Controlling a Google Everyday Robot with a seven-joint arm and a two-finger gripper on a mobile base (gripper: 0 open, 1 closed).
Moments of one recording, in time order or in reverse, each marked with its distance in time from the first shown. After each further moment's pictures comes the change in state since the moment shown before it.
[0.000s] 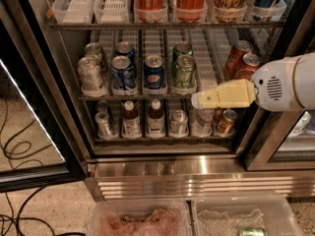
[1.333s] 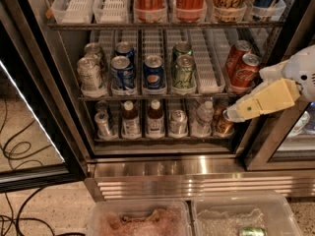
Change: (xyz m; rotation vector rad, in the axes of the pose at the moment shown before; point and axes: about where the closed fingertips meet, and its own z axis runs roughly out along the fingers) arm 0.007 -0.017 -0.039 -0.189 0.117 -0.293
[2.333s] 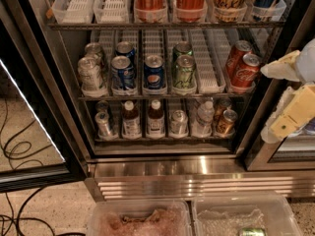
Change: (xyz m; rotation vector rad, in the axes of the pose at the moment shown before) arm 0.022 0.008 -0.023 -0.119 0.238 -0.336
